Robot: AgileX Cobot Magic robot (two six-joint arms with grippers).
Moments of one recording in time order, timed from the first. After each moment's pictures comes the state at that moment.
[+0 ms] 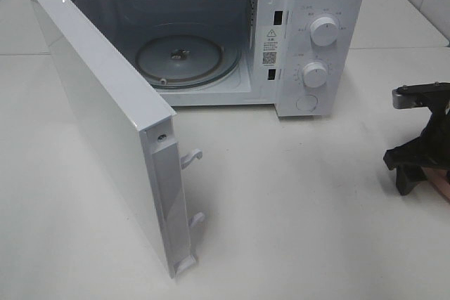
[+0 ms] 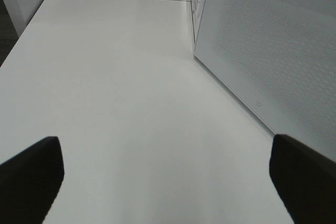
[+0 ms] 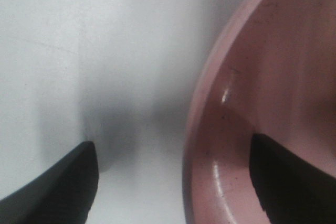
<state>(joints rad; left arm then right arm) 0.02 -0.01 -0.52 -0.06 1.07 -0.02 0.00 1.87 -0.88 -0.18 0.51 0.02</state>
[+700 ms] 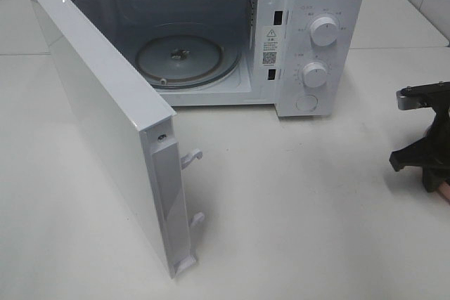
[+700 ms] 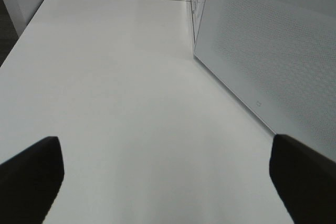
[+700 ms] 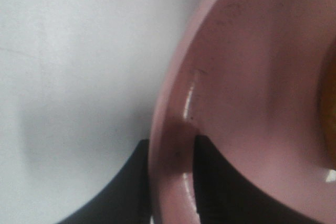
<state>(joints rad) 0.02 -0.01 -0.52 -0.06 1.07 -0.02 -0.01 1.88 -0.88 -0.29 0.51 0.11</state>
